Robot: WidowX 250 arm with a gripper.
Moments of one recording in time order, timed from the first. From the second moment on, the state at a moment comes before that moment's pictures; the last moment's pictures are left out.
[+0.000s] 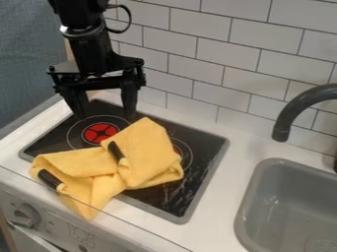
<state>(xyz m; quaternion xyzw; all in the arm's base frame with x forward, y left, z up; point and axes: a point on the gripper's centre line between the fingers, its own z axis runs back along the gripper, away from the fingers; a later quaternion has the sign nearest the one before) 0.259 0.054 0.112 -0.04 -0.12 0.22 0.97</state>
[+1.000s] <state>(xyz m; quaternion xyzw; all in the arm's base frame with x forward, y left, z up) 0.290 0.057 0.032 0.00 -0.02 0.24 0.97</state>
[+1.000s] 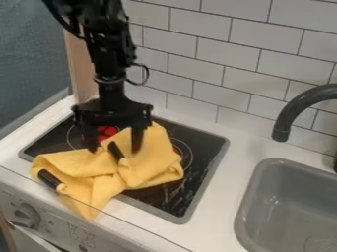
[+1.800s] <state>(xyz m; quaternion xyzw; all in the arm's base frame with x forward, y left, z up) 0.323 0.055 -0.003 -0.02 -0.03 0.21 0.98</state>
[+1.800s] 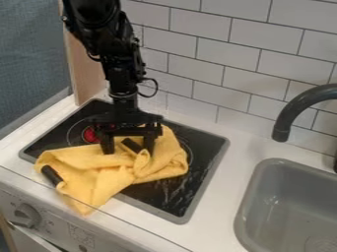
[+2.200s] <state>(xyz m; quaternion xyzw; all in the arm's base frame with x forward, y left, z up) 0.357 0.056 -0.004 -0.03 -0.04 0.21 0.98</state>
